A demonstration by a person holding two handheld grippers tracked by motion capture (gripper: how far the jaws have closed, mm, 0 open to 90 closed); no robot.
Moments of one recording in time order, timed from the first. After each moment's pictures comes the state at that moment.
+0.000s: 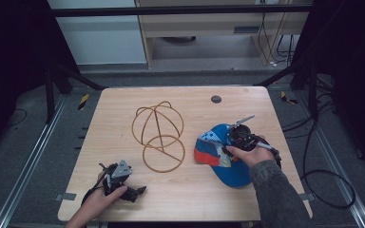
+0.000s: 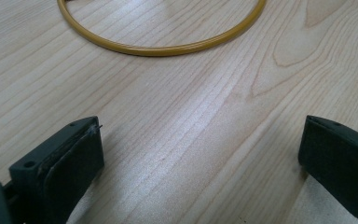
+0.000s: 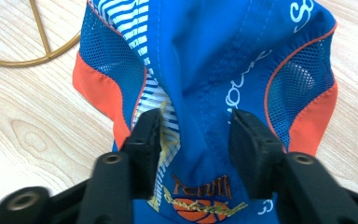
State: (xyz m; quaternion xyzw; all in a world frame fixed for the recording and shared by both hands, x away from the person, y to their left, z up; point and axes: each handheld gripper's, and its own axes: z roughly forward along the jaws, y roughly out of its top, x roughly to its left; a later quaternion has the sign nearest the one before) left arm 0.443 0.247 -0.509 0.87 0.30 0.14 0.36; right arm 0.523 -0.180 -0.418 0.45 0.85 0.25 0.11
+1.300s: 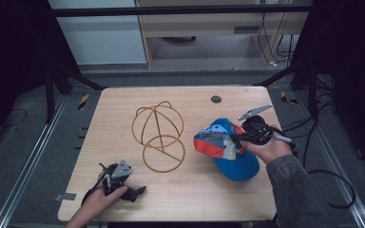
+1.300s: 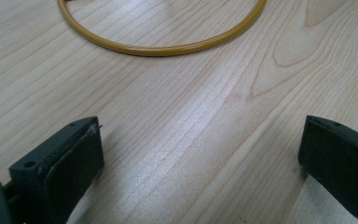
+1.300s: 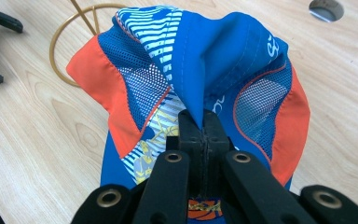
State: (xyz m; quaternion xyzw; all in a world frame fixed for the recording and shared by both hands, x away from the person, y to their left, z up) left arm 0.443 0.246 -0.509 0.87 0.30 0.14 0.36; right arm 0.504 -0.201 -0.351 0.39 0.85 0.32 0.12
